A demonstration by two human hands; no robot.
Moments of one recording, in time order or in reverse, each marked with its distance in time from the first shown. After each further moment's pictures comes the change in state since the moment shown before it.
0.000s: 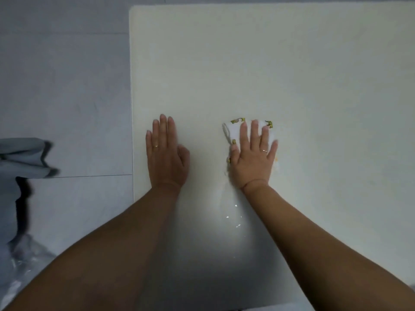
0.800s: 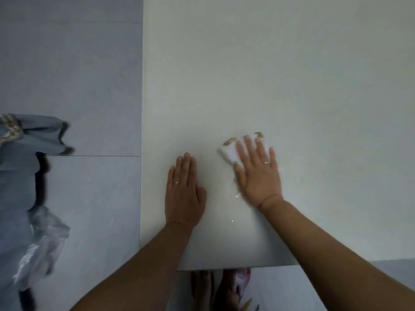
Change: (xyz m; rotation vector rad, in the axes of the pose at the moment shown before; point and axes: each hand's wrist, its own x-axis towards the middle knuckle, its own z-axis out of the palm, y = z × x) left_hand -0.153 0.020 -0.009 -0.022 -0.177 0.050; right_hand -0.093 0.046 0.007 -0.142 -0.079 -0.360
